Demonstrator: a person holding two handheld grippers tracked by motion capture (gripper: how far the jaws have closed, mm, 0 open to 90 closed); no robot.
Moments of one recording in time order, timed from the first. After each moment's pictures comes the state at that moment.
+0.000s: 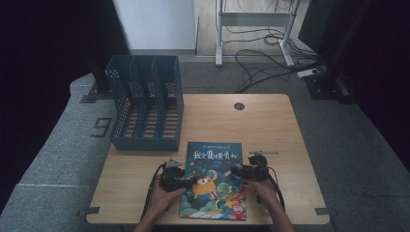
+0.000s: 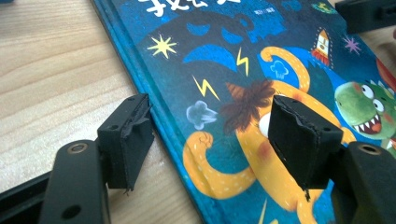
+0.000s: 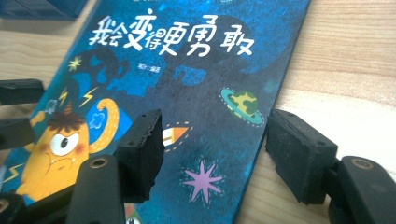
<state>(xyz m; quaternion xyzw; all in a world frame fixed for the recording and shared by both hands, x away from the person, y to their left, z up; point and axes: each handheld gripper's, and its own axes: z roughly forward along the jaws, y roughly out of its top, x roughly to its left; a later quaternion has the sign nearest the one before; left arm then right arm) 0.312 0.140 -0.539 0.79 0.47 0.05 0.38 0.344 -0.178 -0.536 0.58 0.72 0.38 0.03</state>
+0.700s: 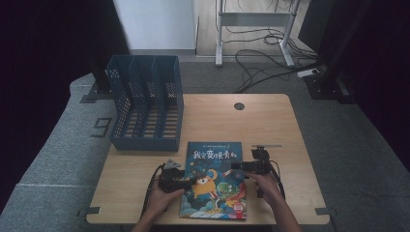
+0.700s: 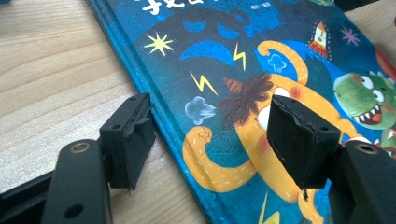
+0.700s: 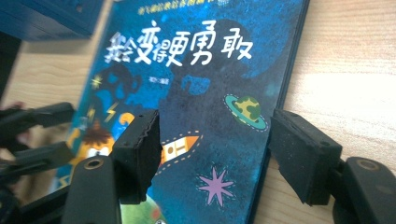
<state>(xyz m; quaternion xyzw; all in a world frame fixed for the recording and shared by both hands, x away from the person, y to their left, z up) 0.311 0.145 -0.541 0.79 0.46 0.05 0.40 0.357 -0.187 -0.519 0.62 0.69 0.38 -0.05</state>
